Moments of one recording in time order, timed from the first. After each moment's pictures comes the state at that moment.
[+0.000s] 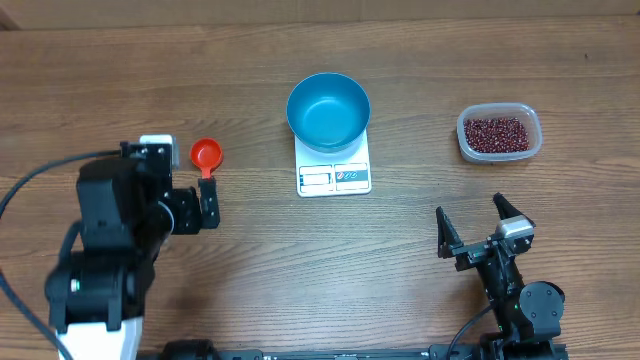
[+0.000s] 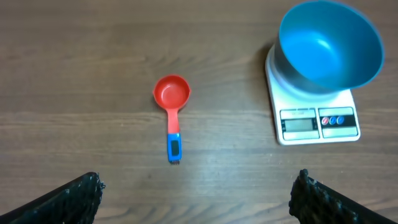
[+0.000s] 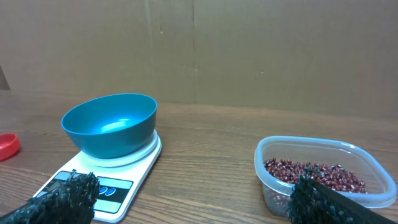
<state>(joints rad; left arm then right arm) 0.02 0.95 1.13 -0.99 0.07 -0.02 0.07 0.01 0.02 -0.02 -0.17 0.02</state>
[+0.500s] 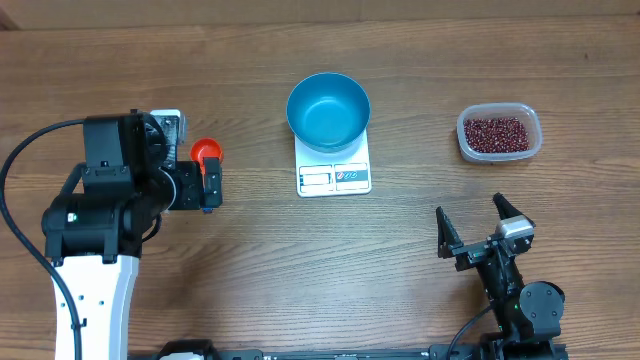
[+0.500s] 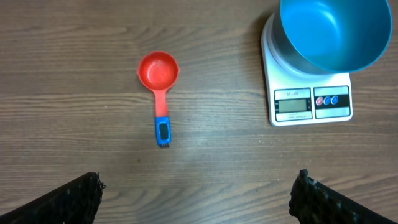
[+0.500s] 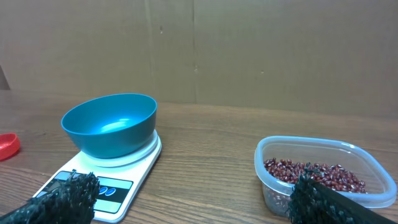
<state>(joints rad) 0.02 1.17 1.31 -1.12 0.12 -0.02 0.07 0.01 0.02 -0.02 -0.17 0.02</state>
